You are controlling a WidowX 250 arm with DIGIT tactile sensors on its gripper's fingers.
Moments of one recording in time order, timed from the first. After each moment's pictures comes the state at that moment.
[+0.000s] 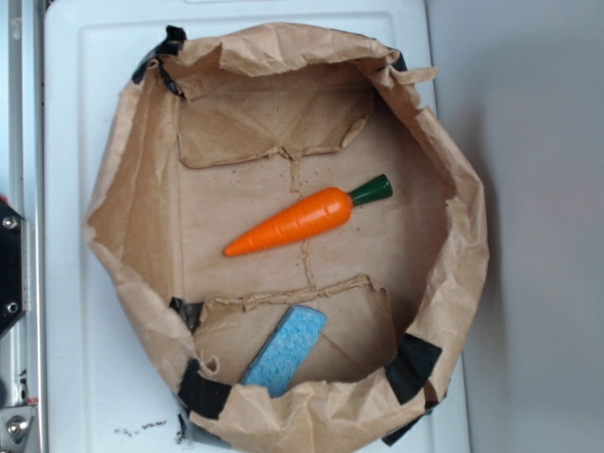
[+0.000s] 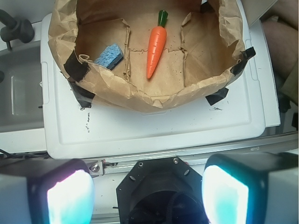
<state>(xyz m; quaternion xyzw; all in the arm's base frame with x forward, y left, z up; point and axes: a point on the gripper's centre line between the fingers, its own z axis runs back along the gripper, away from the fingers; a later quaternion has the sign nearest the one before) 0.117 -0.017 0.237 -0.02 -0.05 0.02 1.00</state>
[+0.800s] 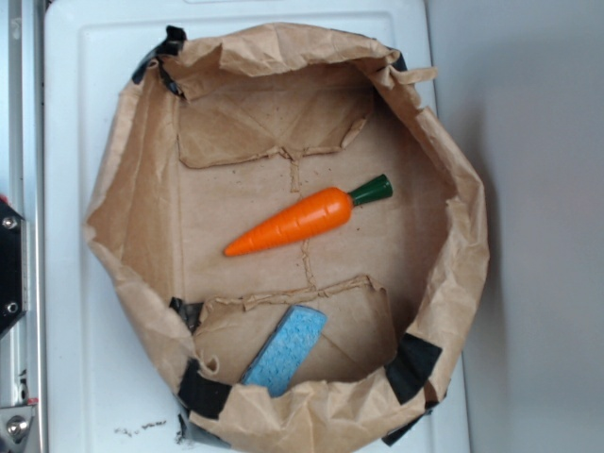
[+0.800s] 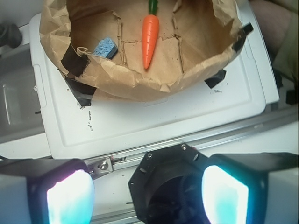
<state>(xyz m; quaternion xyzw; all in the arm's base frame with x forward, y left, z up) 0.105 -0.040 0.234 -0.01 -0.03 0.10 0.99</state>
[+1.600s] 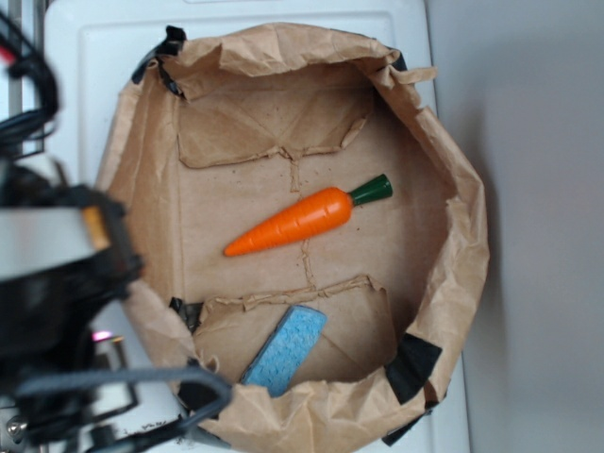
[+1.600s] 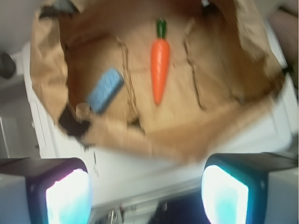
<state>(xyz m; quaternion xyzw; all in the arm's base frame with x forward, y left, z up) 0.187 -0.028 0.194 -0.02 -0.05 0.09 0.99</state>
